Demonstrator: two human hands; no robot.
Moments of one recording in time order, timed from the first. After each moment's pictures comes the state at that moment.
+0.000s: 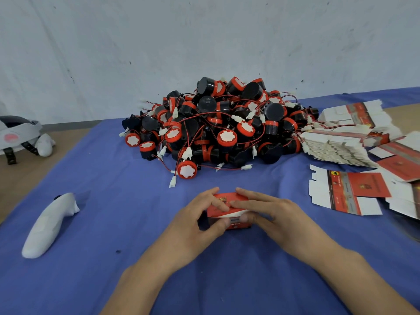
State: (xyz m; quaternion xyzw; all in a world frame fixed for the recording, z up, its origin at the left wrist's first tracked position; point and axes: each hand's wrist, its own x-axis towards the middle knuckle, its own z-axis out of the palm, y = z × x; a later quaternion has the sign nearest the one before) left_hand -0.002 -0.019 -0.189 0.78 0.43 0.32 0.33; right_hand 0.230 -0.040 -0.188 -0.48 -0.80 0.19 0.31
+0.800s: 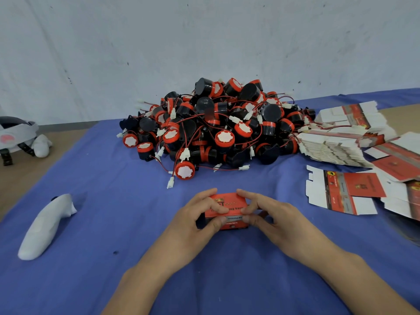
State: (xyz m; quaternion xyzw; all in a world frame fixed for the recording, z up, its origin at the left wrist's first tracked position) left_hand 0.001 -0.019 -0.193 0.77 0.42 0.34 0.33; right_hand 0.234 -0.043 -0.199 -0.50 -0.77 0.20 0.34
